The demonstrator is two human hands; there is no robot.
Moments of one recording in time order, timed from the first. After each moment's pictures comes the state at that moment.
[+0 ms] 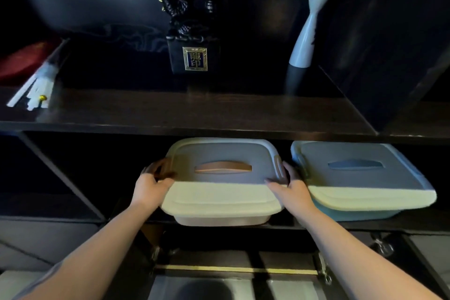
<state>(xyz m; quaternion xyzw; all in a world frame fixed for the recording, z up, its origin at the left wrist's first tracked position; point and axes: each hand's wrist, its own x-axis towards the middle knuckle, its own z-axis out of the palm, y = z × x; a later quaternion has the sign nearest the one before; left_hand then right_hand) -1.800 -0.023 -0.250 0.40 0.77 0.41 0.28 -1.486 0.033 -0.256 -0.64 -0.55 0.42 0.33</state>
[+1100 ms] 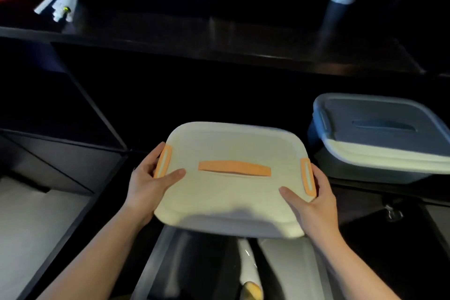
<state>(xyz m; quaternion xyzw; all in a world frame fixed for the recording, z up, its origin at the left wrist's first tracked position) -1.756 -0.166 -0.260 0.30 0.69 0.54 0.38 -1.456 -0.099 -0.289 -0.56 -0.48 0.52 0.44</state>
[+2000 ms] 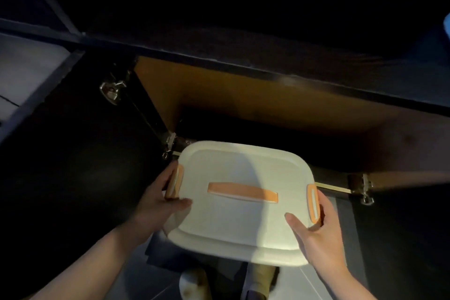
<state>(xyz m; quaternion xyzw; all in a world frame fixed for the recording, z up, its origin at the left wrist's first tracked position) -1.805 -0.218 -0.577 0.28 0.71 0.36 0.54 -1.487 -0.162 -0.583 -0.67 -0.49 0.48 0.28</state>
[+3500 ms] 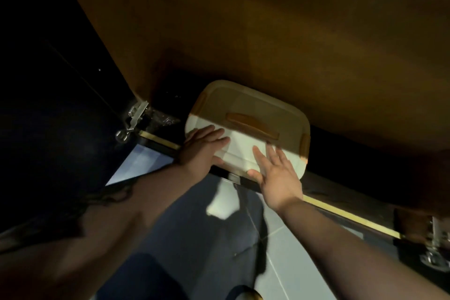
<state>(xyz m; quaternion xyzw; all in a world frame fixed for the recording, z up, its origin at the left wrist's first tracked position) -1.790 -0.029 -0.880 0.65 0.71 0.13 0.23 -1.580 0.023 -0.854 -0.49 -0.83 0.20 -0.18</state>
